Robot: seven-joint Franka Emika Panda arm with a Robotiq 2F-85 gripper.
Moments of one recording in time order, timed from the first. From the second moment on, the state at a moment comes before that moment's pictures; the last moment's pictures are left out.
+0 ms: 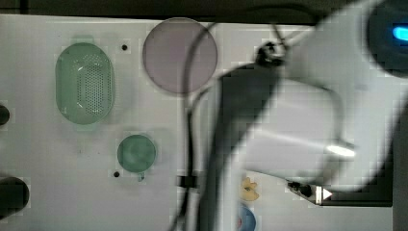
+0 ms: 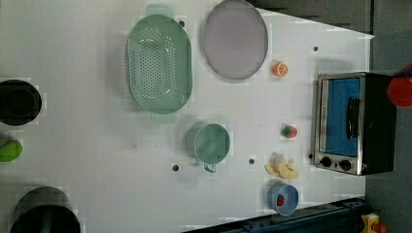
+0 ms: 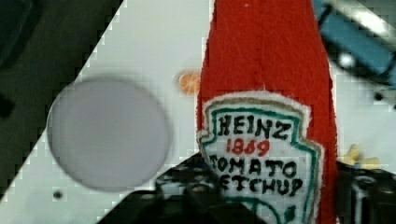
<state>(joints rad) 0.09 0.07 -0.29 -1.67 0.07 0.19 -0.04</state>
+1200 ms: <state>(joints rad) 0.12 0.25 -0.18 -2.29 0.06 0.80 -0.03</state>
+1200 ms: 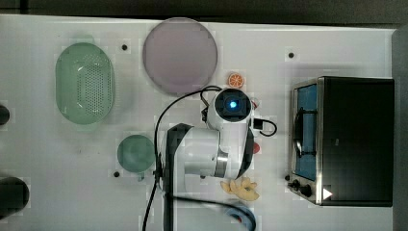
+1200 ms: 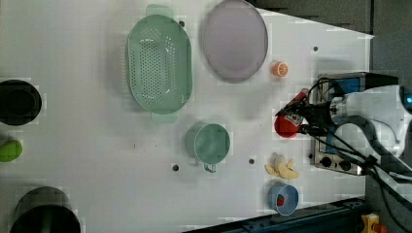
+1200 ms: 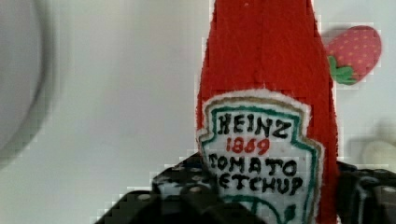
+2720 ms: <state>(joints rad) 0.16 -0.05 -0.19 -1.75 0.07 0.35 -0.03</state>
